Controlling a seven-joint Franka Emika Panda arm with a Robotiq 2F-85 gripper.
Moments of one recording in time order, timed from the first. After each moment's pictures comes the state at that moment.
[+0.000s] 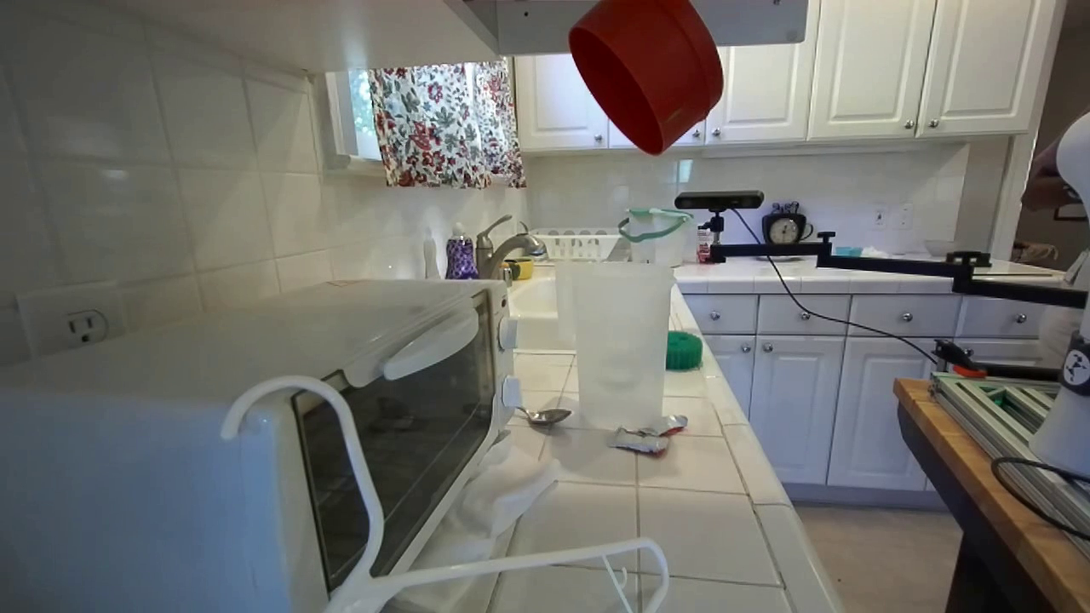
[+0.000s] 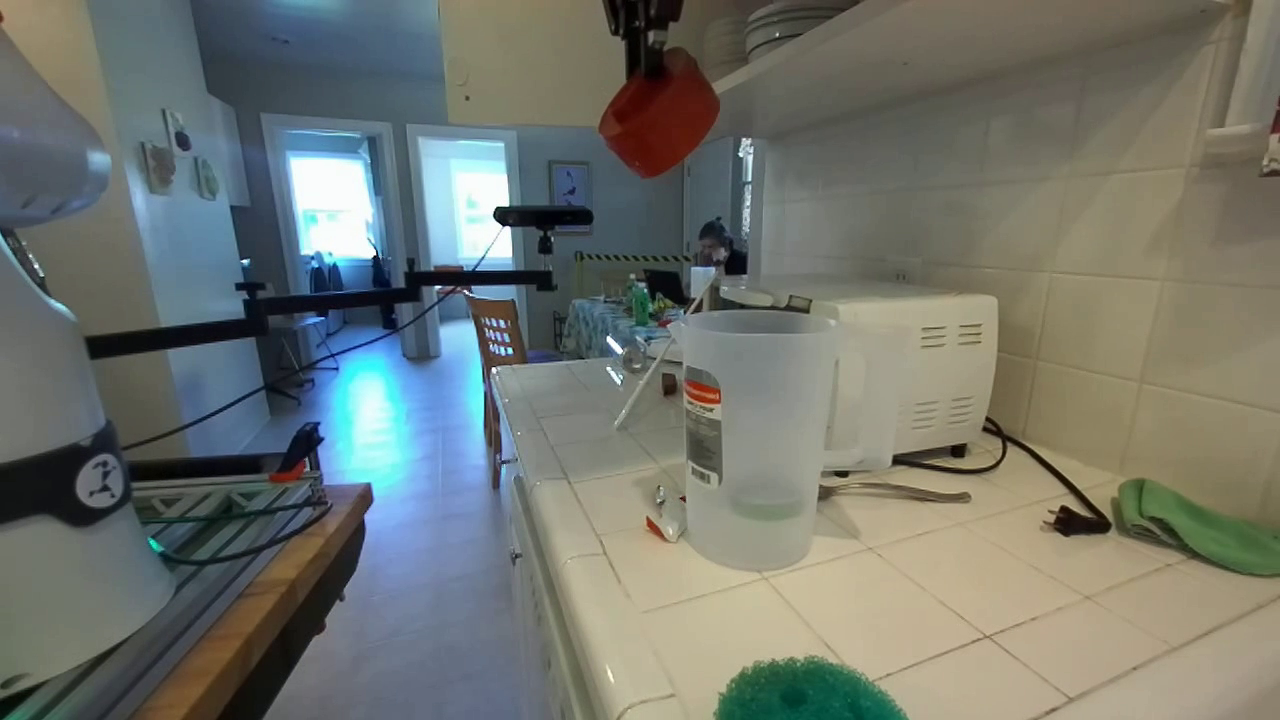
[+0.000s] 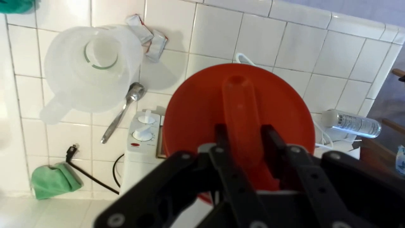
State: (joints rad) arm 0.16 -0.27 0.12 -1.94 0.15 1.77 -0.11
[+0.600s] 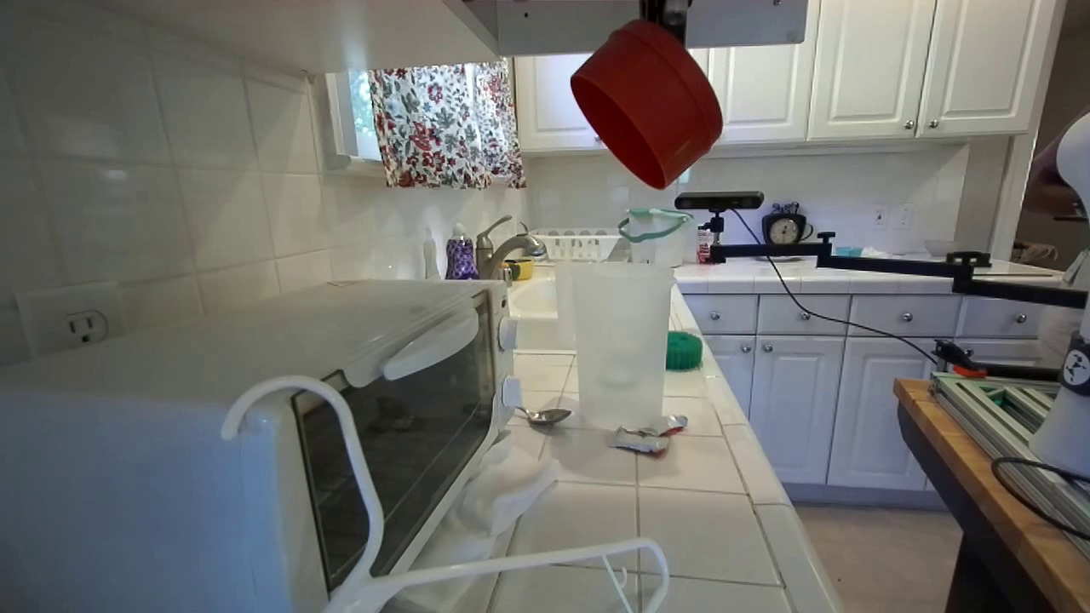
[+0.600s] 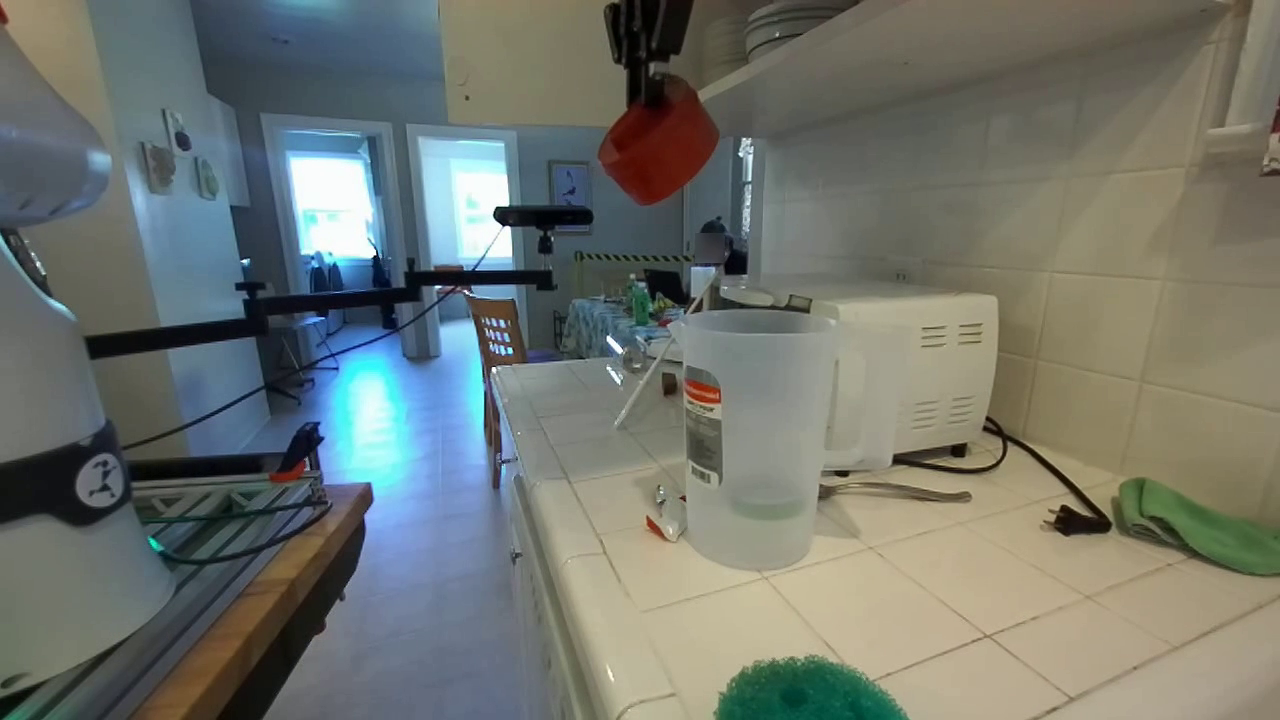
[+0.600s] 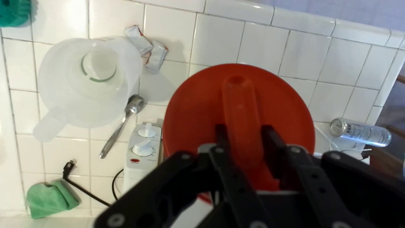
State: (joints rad) arm 0.16 -0.24 0.12 -1.98 0.15 1.80 -0.10
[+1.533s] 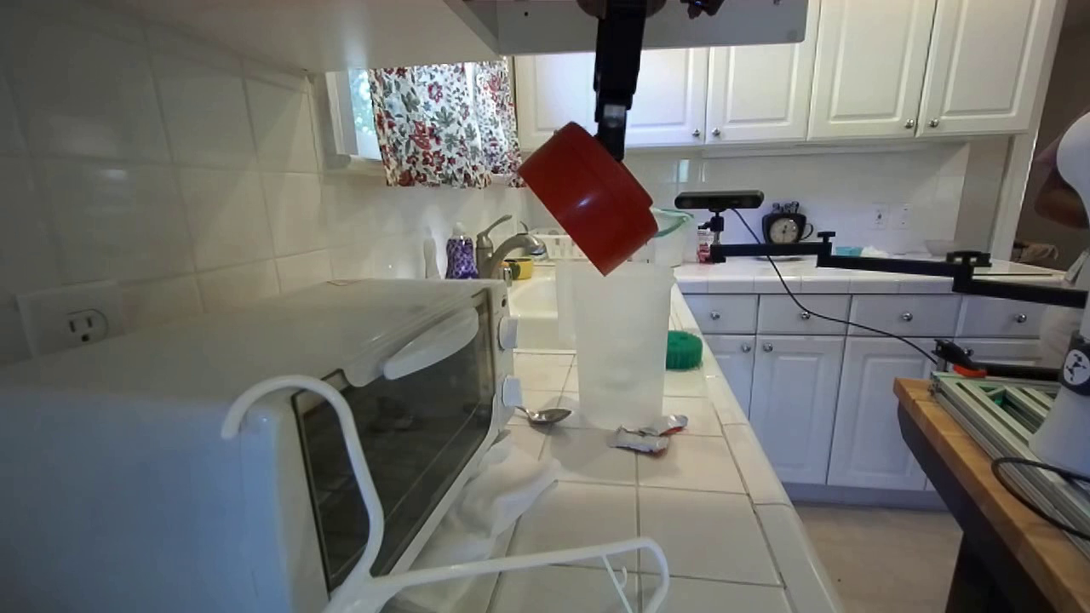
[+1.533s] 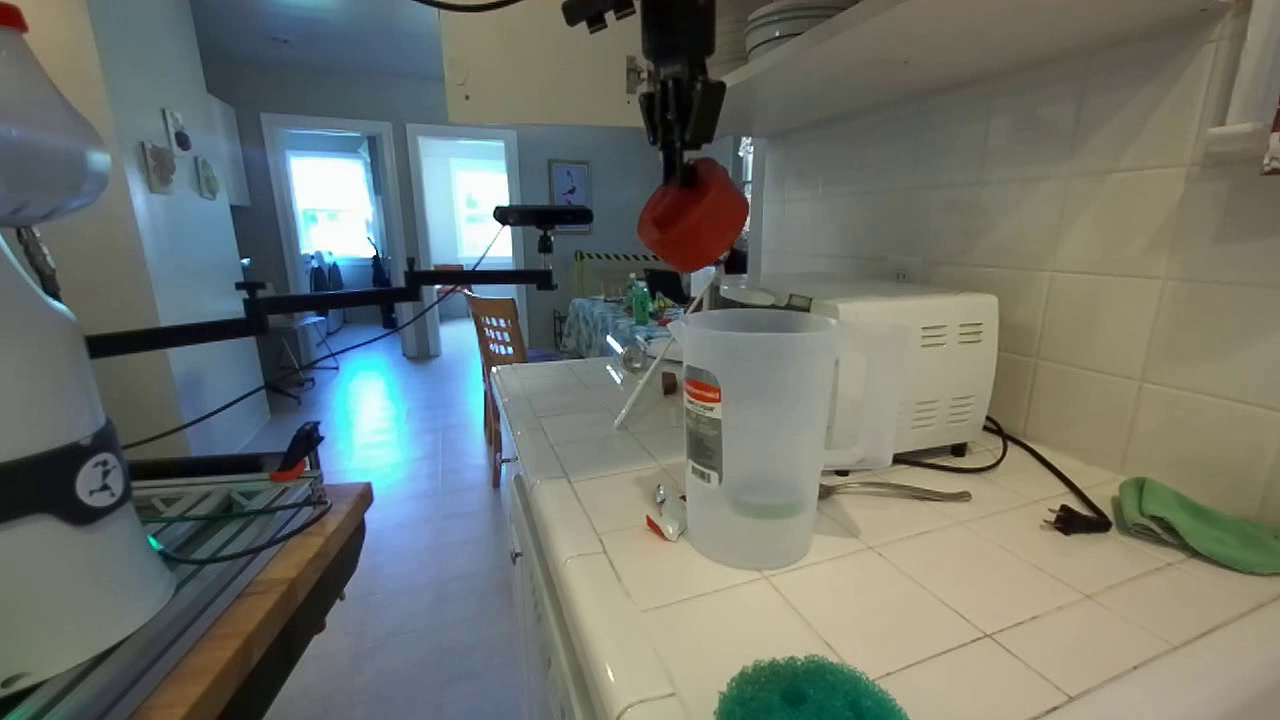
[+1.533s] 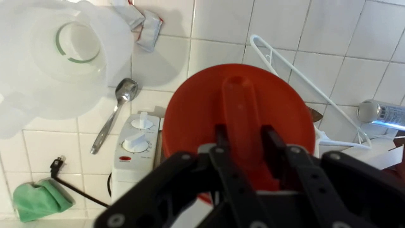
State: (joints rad) arm 0.16 -0.12 0.16 -2.05 0.13 2.03 -0.05
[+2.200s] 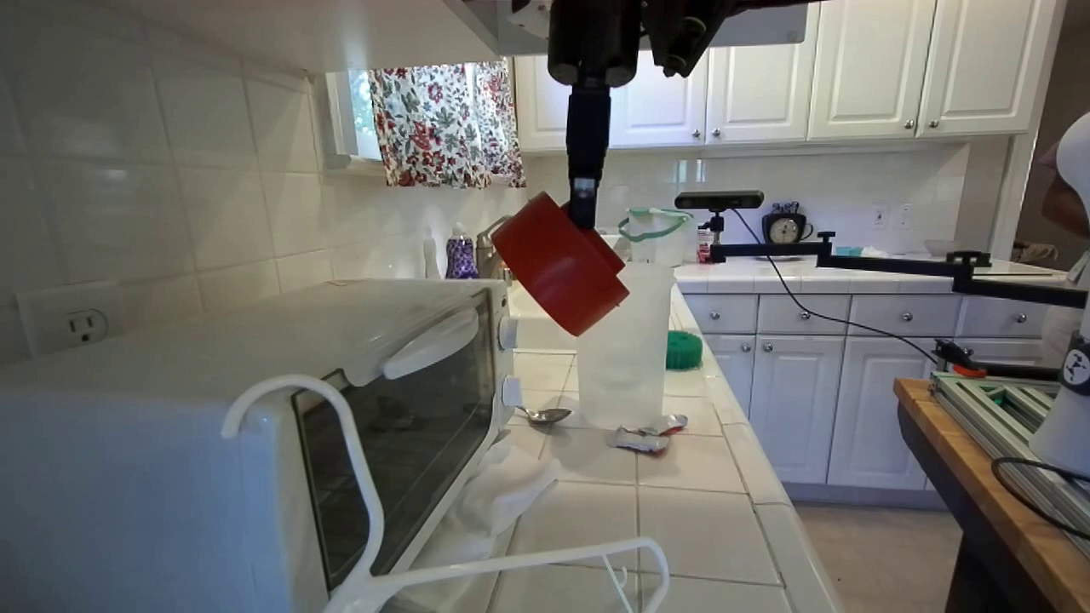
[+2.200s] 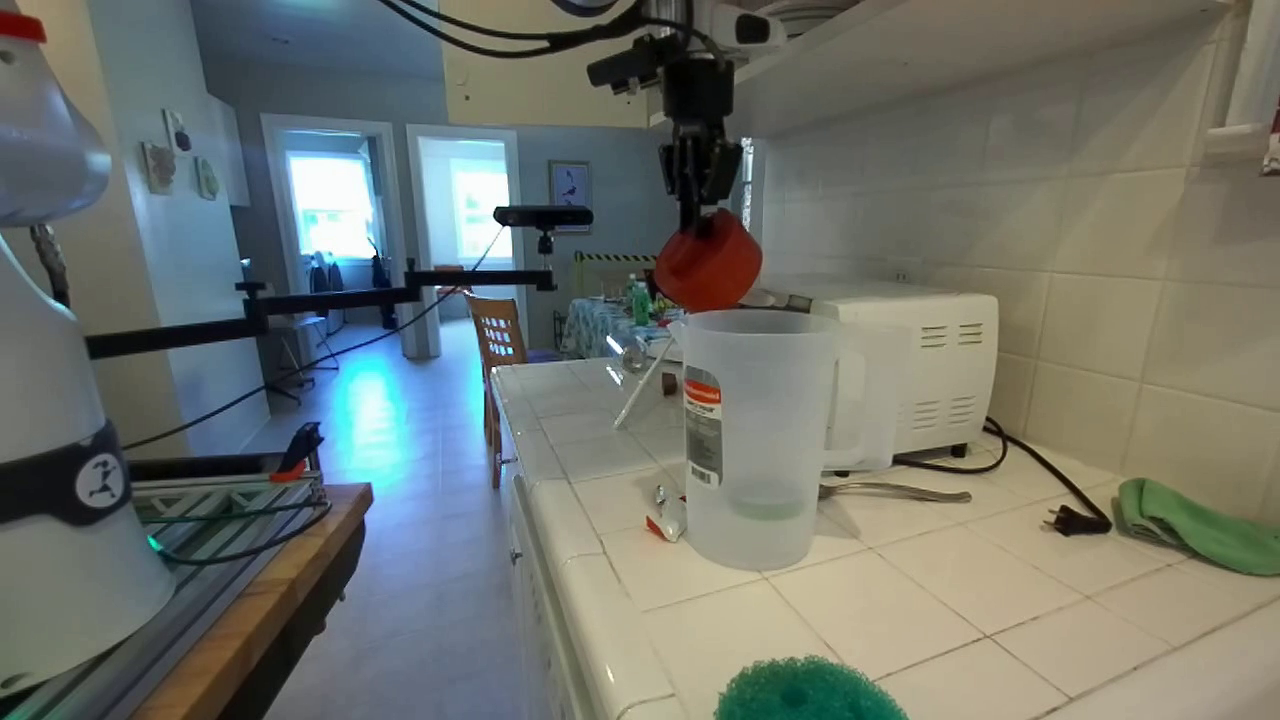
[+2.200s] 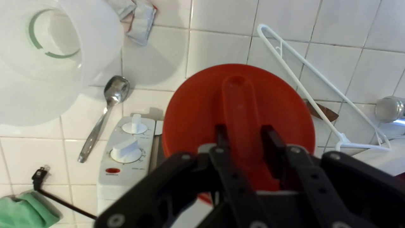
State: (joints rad) arm 0.16 -0.01 0.17 -2.06 0.13 2.15 -0.04
